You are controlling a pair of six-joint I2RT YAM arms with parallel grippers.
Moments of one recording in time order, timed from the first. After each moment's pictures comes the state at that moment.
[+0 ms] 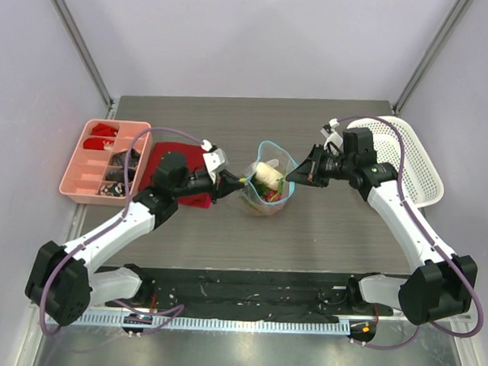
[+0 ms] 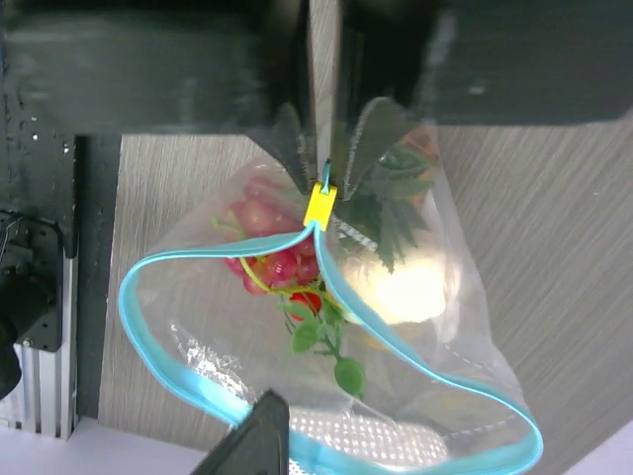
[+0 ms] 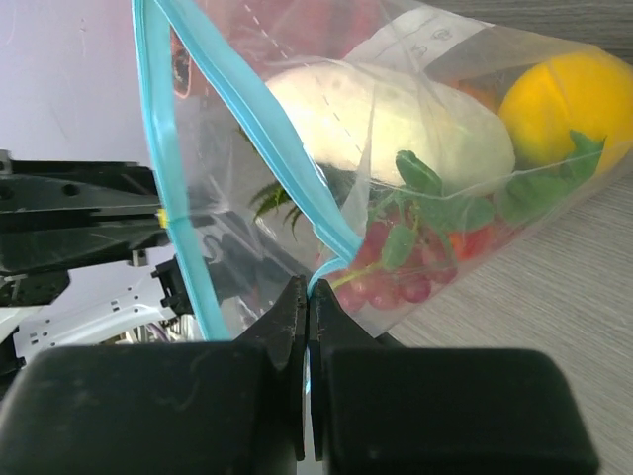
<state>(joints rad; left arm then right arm) -0.54 1.17 0.71 0.27 0.69 0.08 0.25 1.25 1.08 -0.52 -0.68 0.63</state>
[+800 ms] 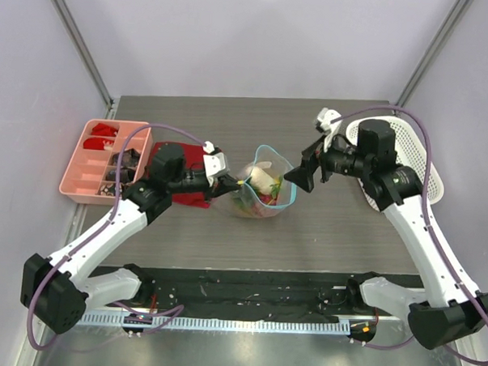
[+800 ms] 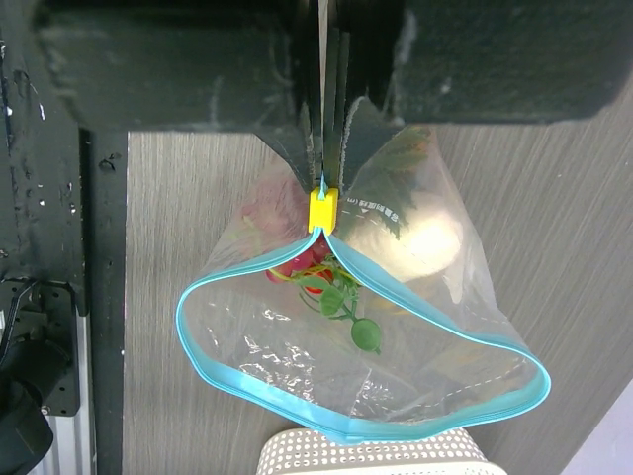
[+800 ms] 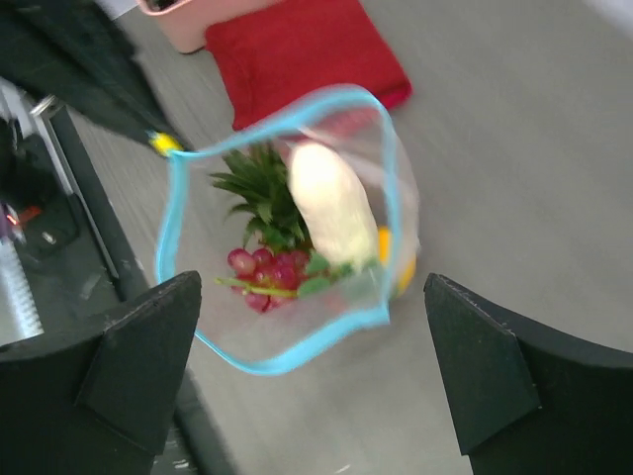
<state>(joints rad) -0.54 1.10 0.86 -0.07 0.76 0.32 0.30 1.11 1.24 -0.59 -0.68 -0.15</state>
